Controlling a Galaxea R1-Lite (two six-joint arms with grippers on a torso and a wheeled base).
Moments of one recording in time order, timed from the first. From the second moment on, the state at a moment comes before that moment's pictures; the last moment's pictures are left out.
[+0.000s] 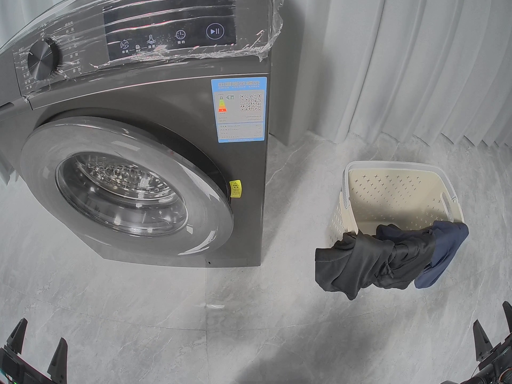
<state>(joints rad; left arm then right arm) 0.00 0.02 -0.02 0.00 0.01 -0.02 -0.01 0.02 -0.02 0.00 0.01 0.01</state>
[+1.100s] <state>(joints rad) 0.00 0.02 -0.02 0.00 0.01 -0.02 -0.01 0.02 -0.02 0.00 0.01 0.01</state>
